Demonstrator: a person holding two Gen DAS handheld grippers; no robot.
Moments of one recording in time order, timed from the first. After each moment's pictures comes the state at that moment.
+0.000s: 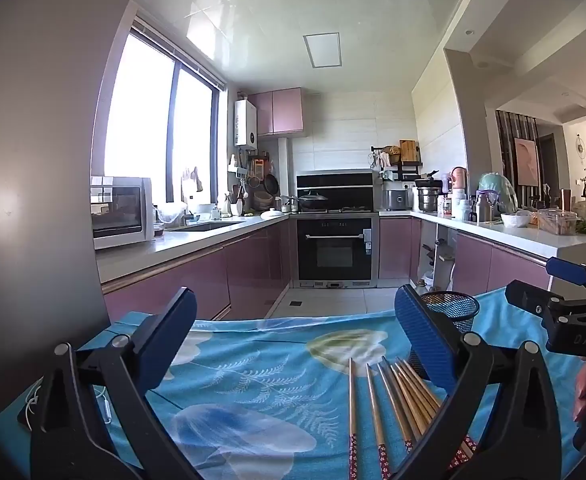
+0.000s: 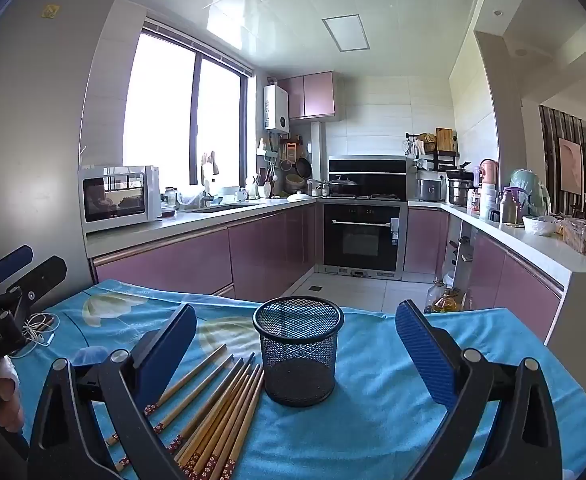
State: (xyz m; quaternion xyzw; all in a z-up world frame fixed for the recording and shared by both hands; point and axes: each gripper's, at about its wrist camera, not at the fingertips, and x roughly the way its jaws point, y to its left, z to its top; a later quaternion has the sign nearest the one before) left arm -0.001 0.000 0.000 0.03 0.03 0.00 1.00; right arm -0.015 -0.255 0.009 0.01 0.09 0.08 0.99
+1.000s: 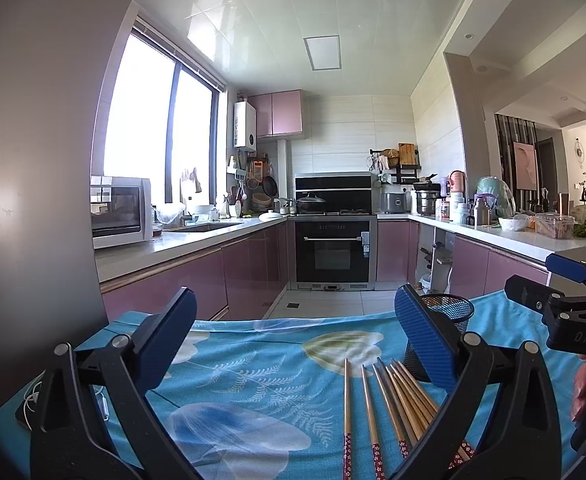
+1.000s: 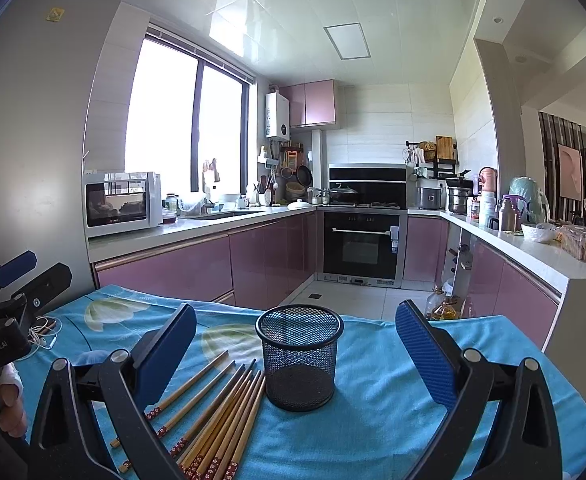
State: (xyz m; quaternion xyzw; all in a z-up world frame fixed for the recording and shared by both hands) left arm -0.006 -0.002 0.002 0.02 0.03 0.00 1.00; right arm -0.020 -0.253 0.012 0.00 0.09 0.09 0.99
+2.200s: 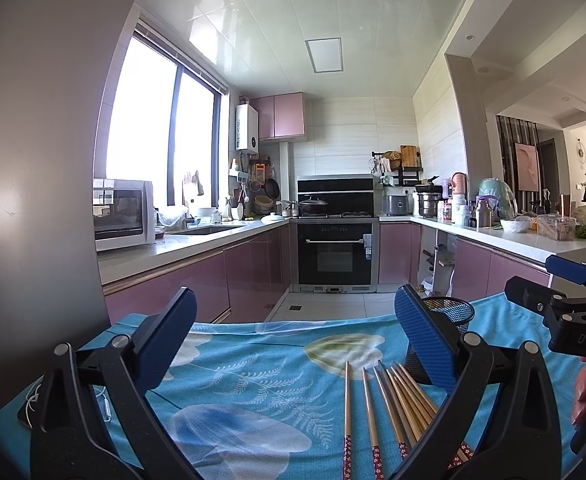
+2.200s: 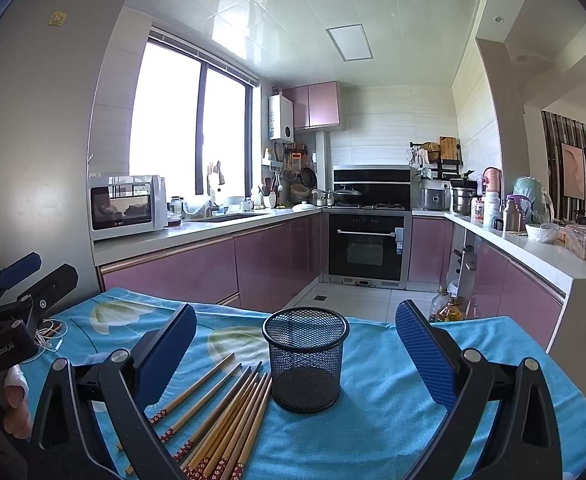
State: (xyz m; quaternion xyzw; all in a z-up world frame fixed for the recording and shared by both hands) left arm -0.012 -0.003 0.008 0.02 0.03 0.00 1.00; right arm -0.021 -0.253 0.014 0.01 0.09 0.09 0.99
